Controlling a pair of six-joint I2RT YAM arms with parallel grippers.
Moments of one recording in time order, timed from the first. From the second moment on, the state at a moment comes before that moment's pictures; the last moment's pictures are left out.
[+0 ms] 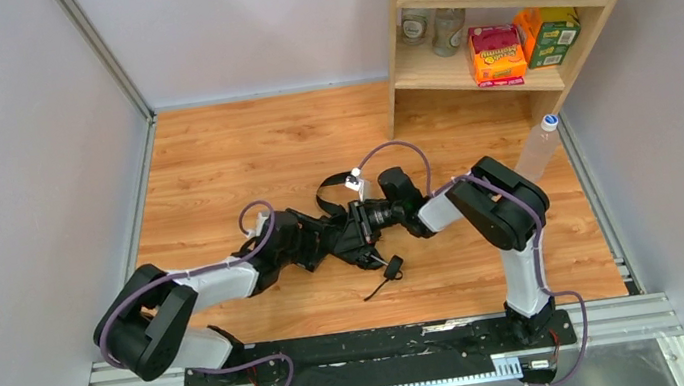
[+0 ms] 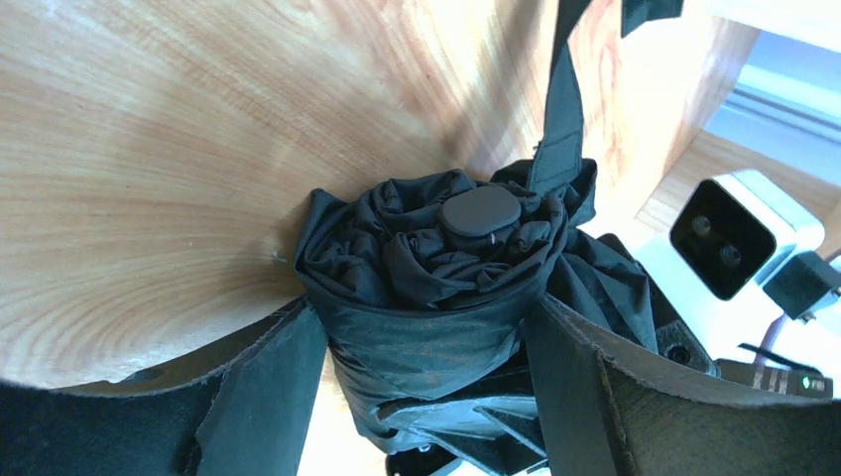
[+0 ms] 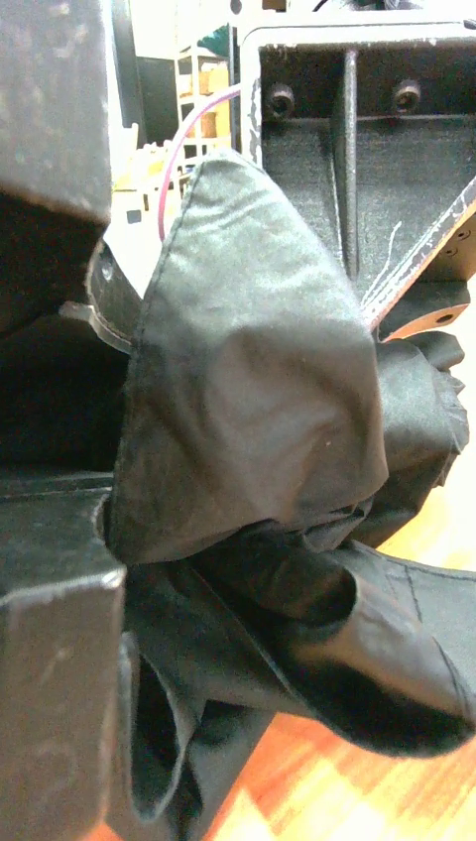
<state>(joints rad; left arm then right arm) -0.65 1.39 0.40 0.28 -0.04 -1.59 0.65 1.99 0.81 0.64 -0.86 0.68</state>
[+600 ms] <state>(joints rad) -0.63 1.61 0.61 0.19 0.00 -1.52 0.60 1.97 0.94 0.32 -0.83 0.57</state>
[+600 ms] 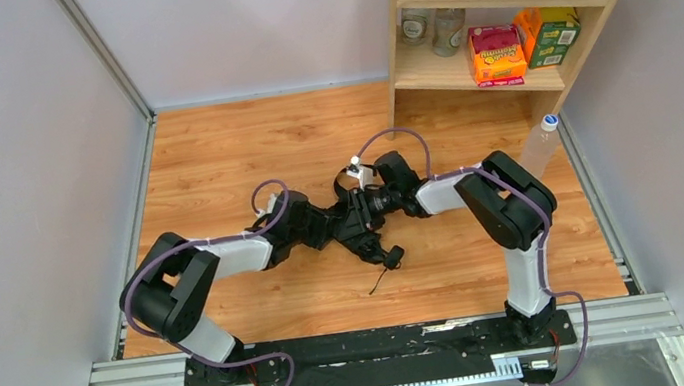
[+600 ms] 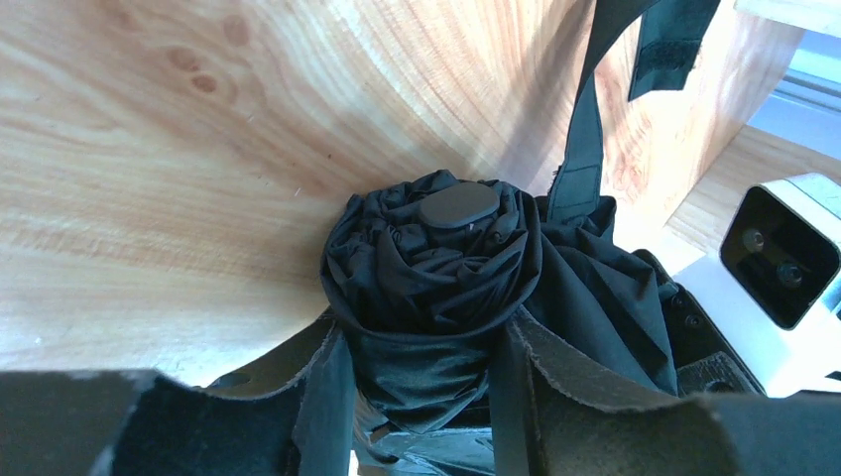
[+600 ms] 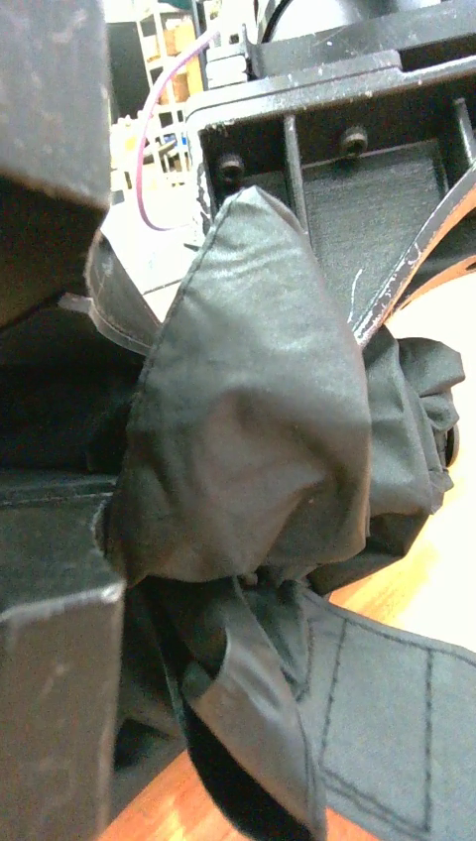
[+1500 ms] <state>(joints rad) -0.66 1.56 0.54 0.25 0.00 -1.50 1.11 1.63 0.97 -0.22 0.30 0.11</state>
